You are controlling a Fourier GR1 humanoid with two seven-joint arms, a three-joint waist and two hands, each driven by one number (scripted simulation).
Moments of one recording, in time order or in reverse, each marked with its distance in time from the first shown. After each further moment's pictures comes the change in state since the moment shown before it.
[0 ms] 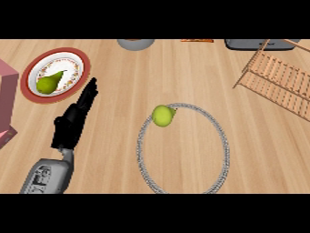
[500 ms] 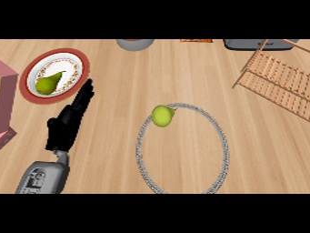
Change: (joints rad) left arm 0.021 0.013 0.016 -0.028 0.009 -0.022 0.013; right arm 0.113 -0.010 -0.028 -0.072 0.181 0.084 0.206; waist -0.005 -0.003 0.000
